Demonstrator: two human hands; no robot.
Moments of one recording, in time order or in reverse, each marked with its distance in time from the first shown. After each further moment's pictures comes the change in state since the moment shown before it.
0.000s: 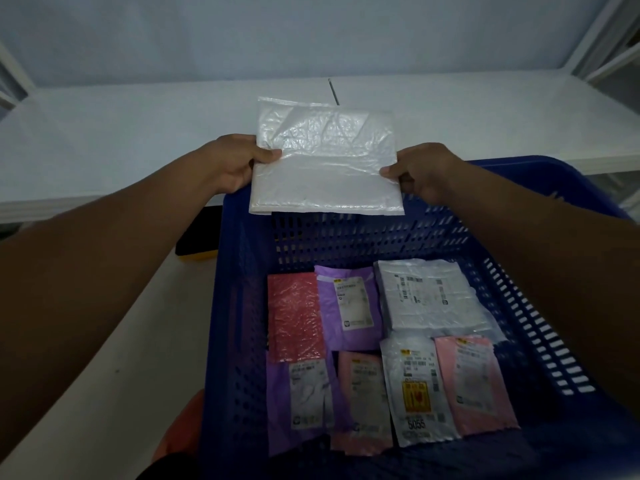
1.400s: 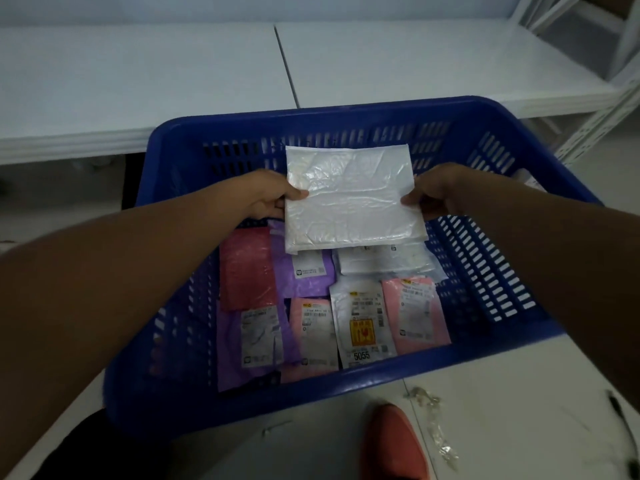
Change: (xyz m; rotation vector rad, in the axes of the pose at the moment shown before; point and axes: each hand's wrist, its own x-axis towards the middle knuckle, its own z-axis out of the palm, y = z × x) left_hand -0.026 -0.124 0.139 0.211 -0.083 -0.335; right_hand -0.051 0.102 -0.126 -0.415 0.068 0.348
